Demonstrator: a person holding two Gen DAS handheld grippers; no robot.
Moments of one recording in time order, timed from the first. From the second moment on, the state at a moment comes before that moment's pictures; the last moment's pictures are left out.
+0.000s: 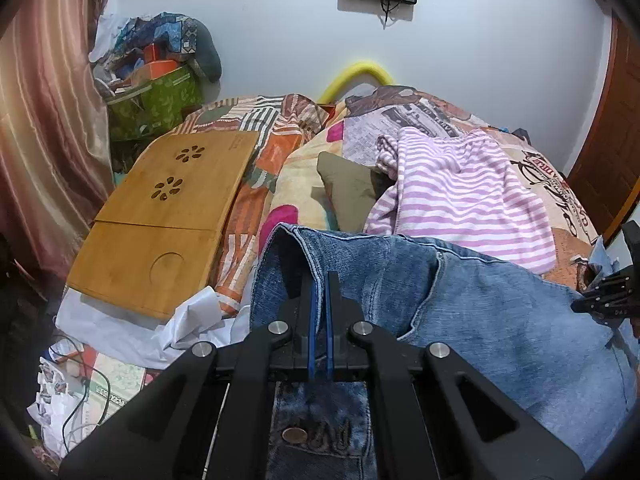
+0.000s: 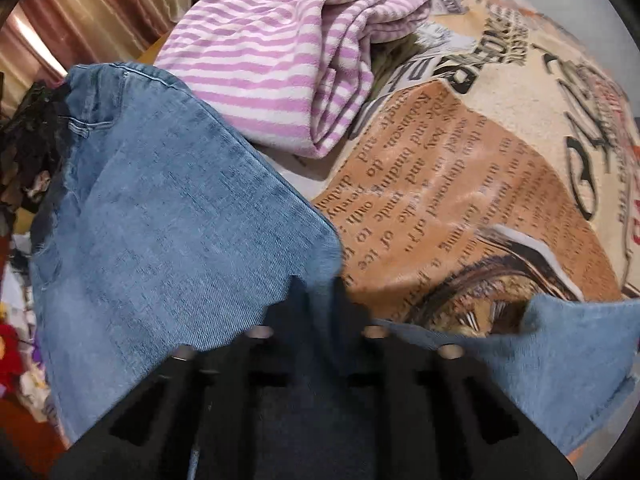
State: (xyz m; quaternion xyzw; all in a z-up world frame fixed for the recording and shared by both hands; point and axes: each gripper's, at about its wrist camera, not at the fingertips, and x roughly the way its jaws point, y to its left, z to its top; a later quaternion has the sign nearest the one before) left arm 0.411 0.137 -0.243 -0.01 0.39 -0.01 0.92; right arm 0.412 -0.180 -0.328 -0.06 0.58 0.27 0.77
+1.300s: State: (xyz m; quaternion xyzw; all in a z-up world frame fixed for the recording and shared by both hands) left arm 0.210 0.179 -0.239 -0.04 0.39 -0.02 0.92; right arm 0.192 -0.179 -0.236 -0.03 0.42 0.19 0.89
